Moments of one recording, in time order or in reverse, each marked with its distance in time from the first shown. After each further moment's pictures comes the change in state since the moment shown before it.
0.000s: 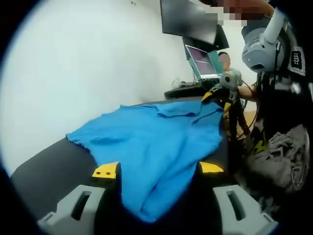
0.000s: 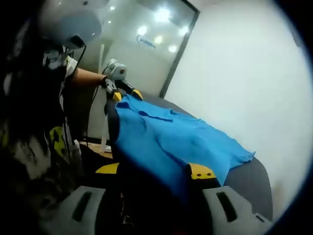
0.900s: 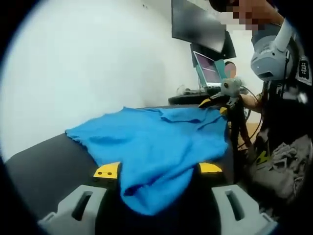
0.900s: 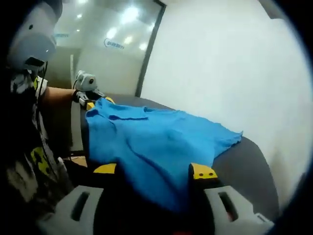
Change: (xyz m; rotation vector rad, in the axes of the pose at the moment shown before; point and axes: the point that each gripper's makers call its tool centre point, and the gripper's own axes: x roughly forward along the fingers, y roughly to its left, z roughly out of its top) left arm 0.005 0.005 -0.001 -0.058 -0.059 0.032; right arm -0.010 -0.039 -0.014 0.170 0.055 -0.201
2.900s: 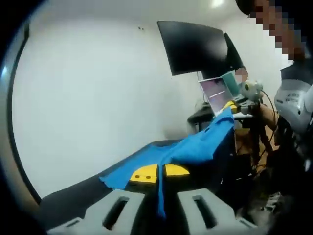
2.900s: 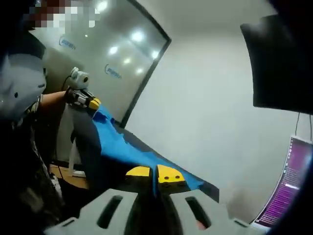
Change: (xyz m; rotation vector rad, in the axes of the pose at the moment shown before) left arm -0.090 -0.067 0.202 0.178 -0.156 0.210; right arm -0.137 0.006 0.165 -0.198 -0.304 -0.170
